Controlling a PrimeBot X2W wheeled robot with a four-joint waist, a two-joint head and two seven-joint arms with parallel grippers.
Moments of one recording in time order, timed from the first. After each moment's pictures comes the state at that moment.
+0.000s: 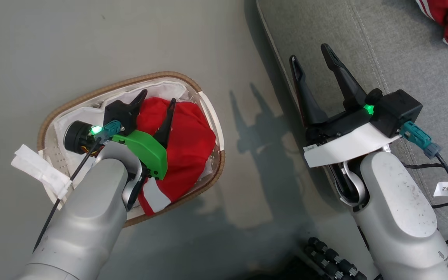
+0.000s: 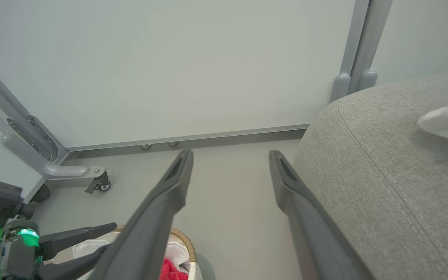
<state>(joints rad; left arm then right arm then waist) -0.77 0.17 -0.67 0.84 -0.51 -0.13 -0.26 -0.53 -0.05 0.25 0.16 0.31 0.13 -0.26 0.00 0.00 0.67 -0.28</state>
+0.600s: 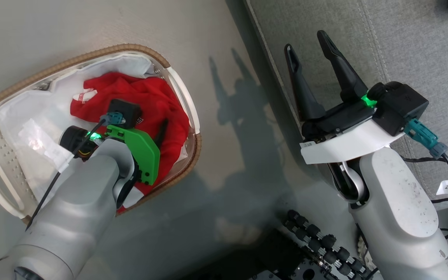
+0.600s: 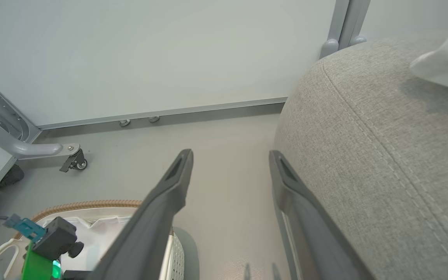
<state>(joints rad) -0.91 0.23 -1.03 0.99 -0.84 -0.13 -0.12 -0.55 -0.05 0.27 0.09 0.32 0.13 -0.26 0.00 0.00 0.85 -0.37</state>
